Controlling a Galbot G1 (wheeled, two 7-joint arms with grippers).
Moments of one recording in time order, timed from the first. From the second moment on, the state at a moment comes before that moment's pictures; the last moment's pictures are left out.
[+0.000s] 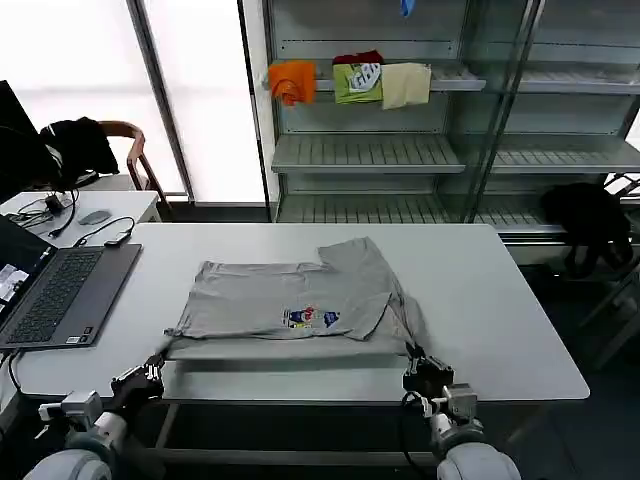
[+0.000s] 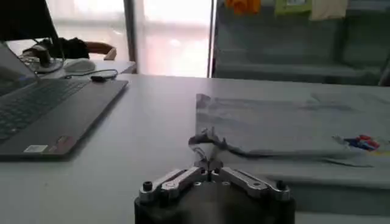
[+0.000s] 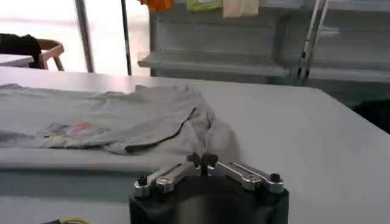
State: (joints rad) left arm 1.51 -1.29 -0.83 -2.12 -0.40 0.58 0.08; right arm -1.47 1.48 0.44 2.20 -0.01 -0.58 0.01
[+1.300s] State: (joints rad) left arm 1.13 -1.16 -0.71 -1.92 -0.42 0.58 0.07; right arm -0.83 1.59 0.40 1.68 0.04 -0.58 0.07
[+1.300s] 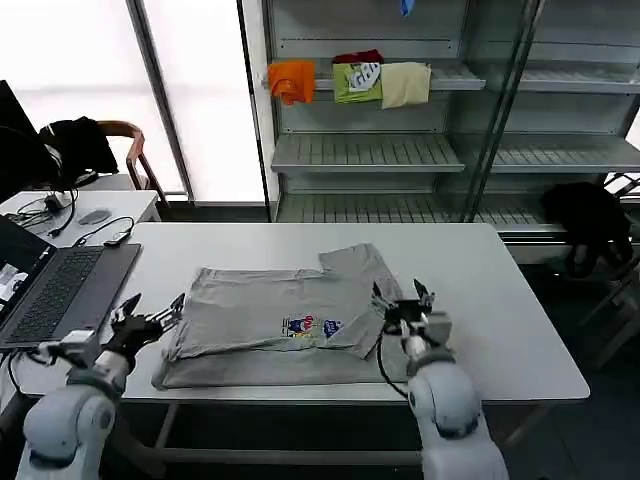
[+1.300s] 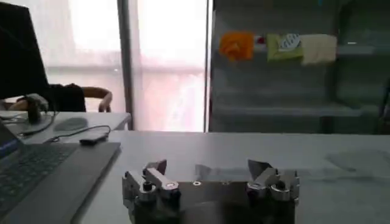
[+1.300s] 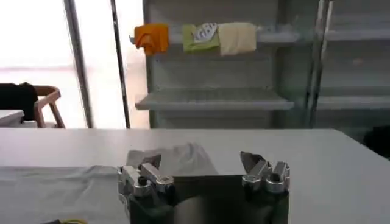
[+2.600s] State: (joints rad) left arm 0.60 -1.16 -0.45 -1.21 -0.23 0.58 0.20; right arm -0.40 1.61 0.41 0.90 -0.09 -0.38 -0.01
